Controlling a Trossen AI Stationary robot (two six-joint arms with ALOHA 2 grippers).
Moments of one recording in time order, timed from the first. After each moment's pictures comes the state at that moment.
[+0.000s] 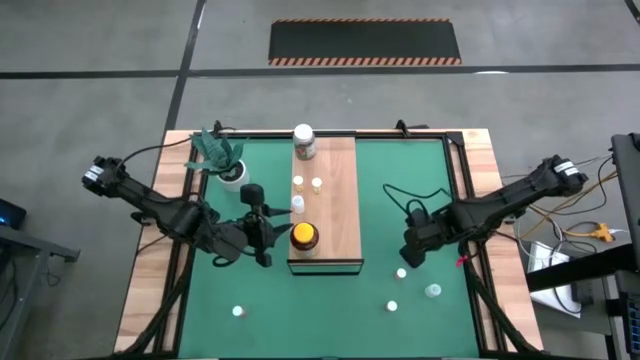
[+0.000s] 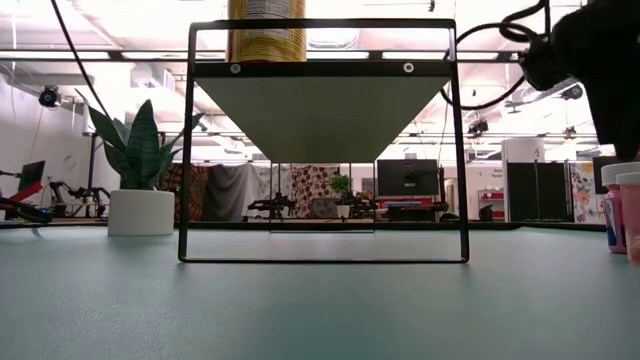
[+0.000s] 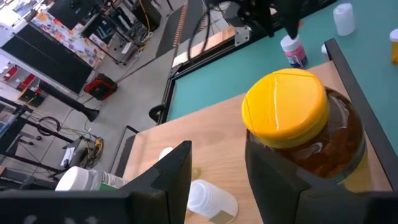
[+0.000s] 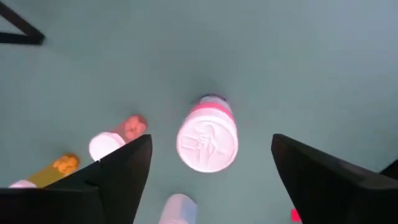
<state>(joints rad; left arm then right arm) -0.47 1.22 1.16 -0.49 -0.81 0.20 0.35 1.21 0.86 -1.05 -0.01 1.24</state>
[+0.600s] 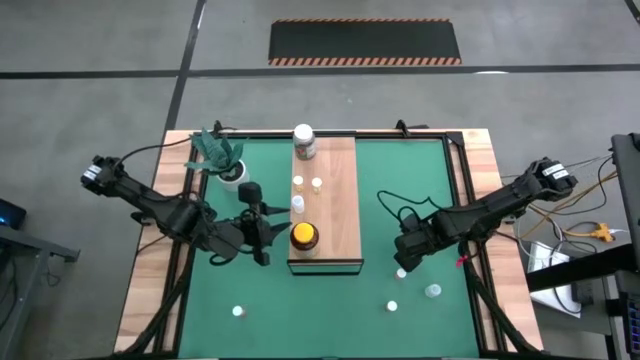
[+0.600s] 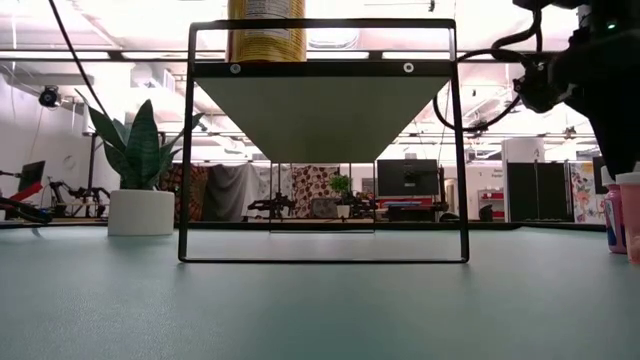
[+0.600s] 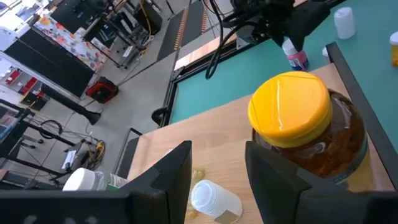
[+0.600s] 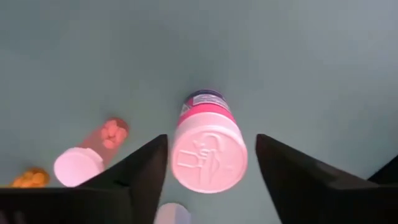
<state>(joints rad) -0.47 1.20 1.16 -0.49 -0.81 0.22 0.36 1.34 0.86 -1.03 -0.04 1.27</state>
